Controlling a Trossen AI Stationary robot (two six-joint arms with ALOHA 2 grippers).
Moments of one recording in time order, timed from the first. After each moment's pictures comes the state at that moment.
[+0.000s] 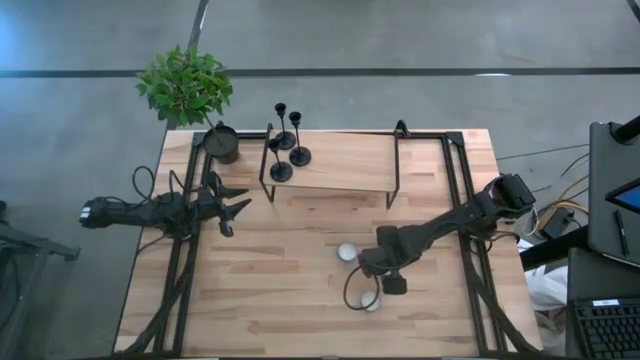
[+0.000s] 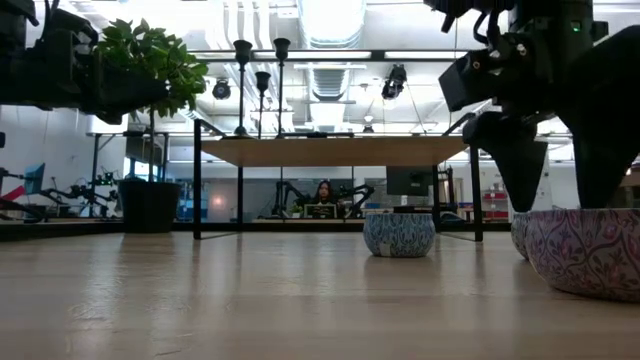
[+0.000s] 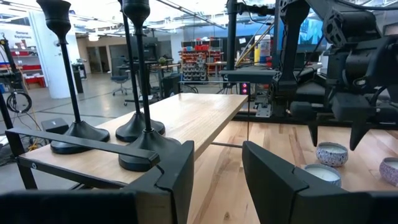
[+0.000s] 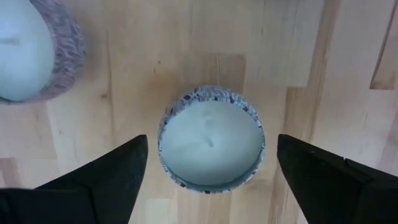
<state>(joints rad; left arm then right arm) -0.10 0.00 0.01 0.07 -0.43 0.07 0.37 1.74 1.12 -0.88 0.00 0.36</state>
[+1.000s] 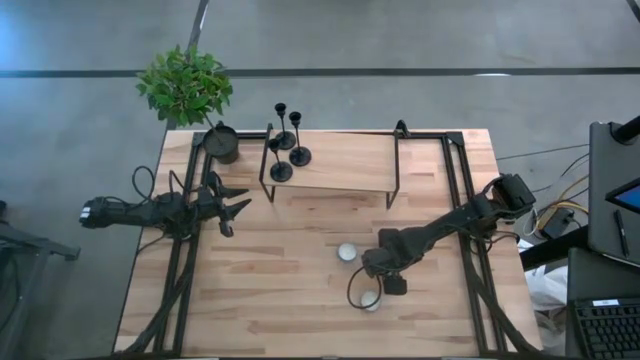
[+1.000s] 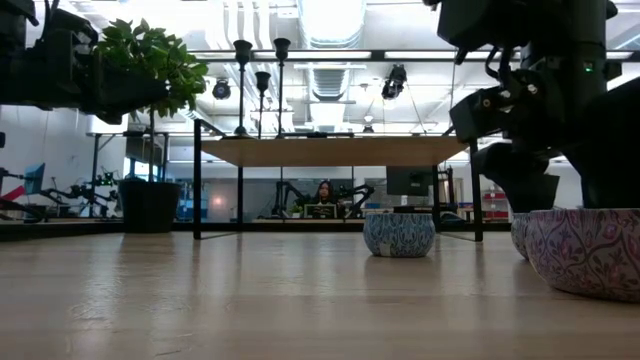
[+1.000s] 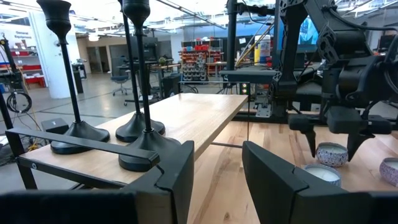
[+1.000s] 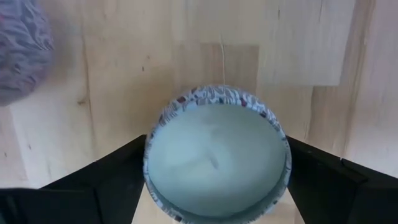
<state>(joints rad) -0.10 0.00 0.01 0.07 -0.43 0.07 0.37 1.74 0.98 -0.70 -0.01 0.39</state>
